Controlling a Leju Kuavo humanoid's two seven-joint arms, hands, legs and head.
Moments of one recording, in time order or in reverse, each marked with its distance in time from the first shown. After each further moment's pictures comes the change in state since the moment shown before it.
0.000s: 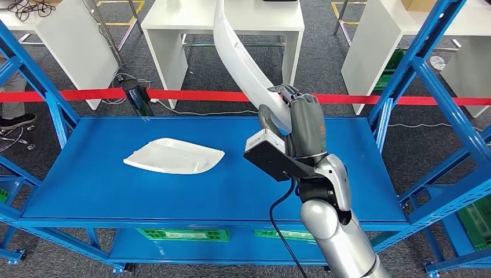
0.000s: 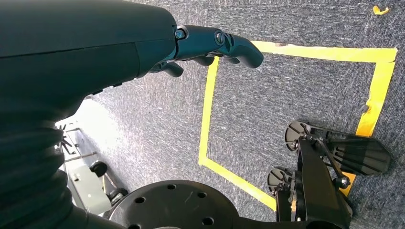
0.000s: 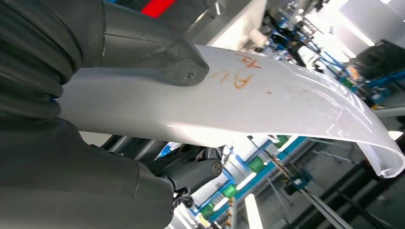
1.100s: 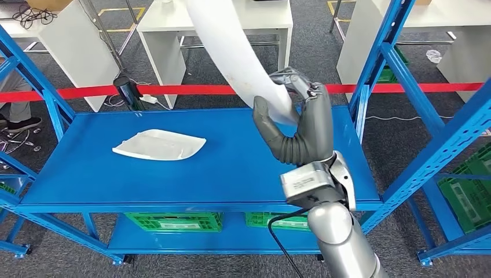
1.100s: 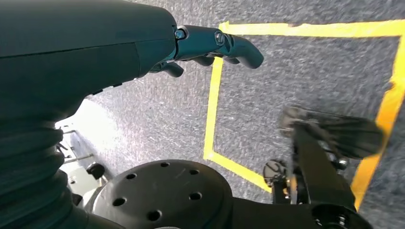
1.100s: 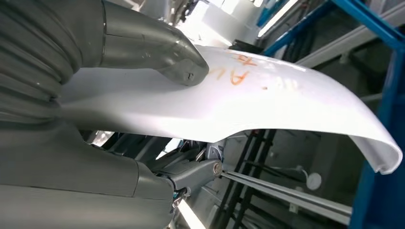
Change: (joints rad) left arm -0.028 -0.009 0.000 -0.001 -0.013 0.000 0.017; right arm -0.033 0.040 0.030 -0.097 -0.305 -0.037 -0.287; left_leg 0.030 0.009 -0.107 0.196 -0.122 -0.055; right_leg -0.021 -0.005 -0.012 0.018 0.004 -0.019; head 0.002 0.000
